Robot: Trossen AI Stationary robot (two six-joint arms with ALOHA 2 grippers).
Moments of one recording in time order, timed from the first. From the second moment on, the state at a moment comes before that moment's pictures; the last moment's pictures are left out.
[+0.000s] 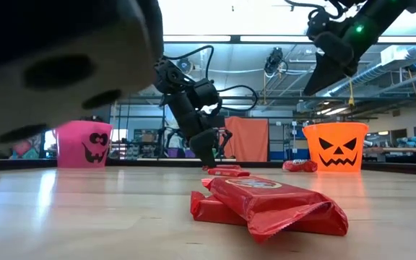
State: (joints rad) left arm 0.55 2.16 1.48 -0.33 0.09 0.36; right arm -0.06 1.02 0.76 -0.60 0.47 0.31
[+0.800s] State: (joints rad) left arm 0.42 2.16 1.72 -0.53 0.44 0.20; right arm -0.11 1.13 0.58 -0.26 0.47 -0.27
